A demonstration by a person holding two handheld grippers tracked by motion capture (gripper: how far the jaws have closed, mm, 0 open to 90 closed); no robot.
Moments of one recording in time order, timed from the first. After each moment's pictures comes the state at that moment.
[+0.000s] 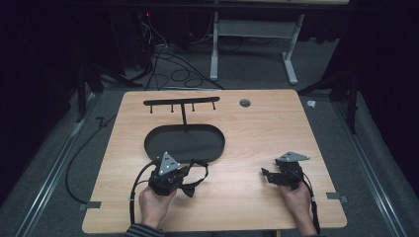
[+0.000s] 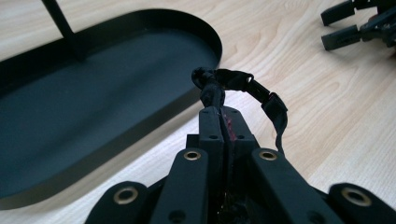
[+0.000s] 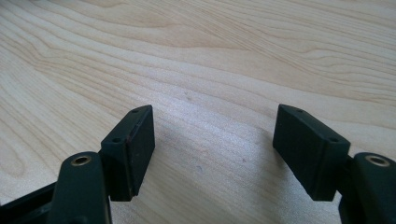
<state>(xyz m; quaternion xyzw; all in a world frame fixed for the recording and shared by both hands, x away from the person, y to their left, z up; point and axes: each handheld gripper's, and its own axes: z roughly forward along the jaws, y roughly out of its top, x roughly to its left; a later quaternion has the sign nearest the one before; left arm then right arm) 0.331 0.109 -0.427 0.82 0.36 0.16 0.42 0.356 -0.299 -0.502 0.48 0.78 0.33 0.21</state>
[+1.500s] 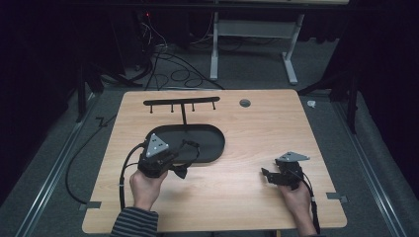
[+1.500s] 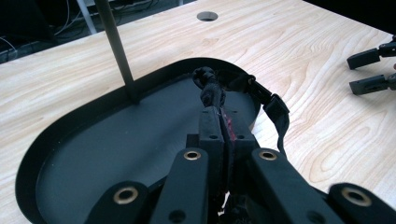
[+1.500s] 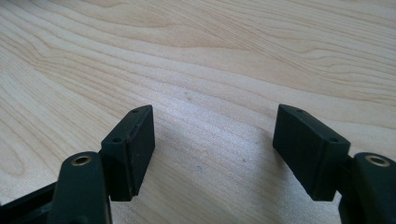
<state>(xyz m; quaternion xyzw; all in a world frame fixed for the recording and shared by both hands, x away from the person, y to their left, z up) 0.361 0.127 -0.390 0.80 0.36 0.20 0.44 0.356 -0.299 -0.502 0.48 0.78 0.33 0.21</state>
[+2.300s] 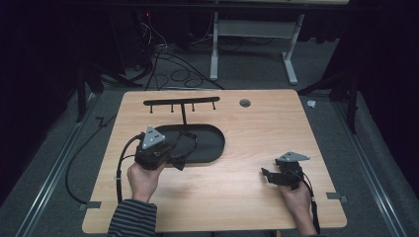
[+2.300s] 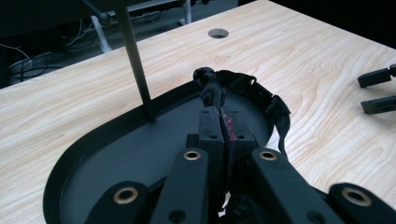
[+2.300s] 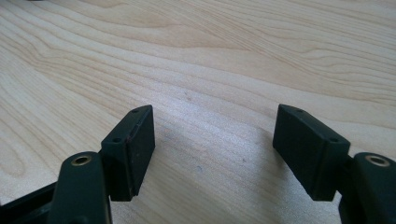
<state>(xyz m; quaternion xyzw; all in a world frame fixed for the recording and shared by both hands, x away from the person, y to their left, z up) 0.374 0.134 -0.374 0.79 0.37 0.21 0.45 0.356 -0.299 -0.502 0.48 0.78 0.33 0.20</state>
